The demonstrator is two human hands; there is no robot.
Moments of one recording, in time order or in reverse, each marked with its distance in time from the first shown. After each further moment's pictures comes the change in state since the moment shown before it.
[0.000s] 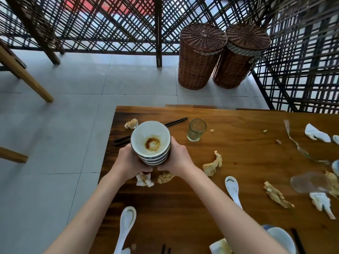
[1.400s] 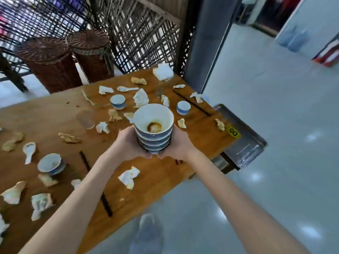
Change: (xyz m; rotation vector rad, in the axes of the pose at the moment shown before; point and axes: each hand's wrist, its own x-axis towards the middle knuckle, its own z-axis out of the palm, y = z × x) left_hand -0.326 0.437 0.371 0.184 -0.467 0.483; right_hand -0.532 0.310 -0.331 0.065 0.452 0.272
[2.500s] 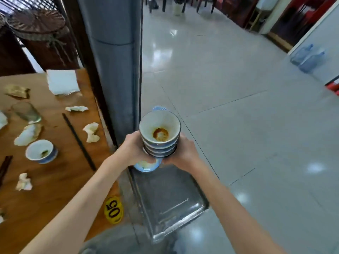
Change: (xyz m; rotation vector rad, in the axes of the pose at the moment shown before) left_hand 0.390 0.325 0.324 -0.297 0.054 -0.124; right_hand 0.227 0.414 -0.381 -0.038 -0.018 0.033
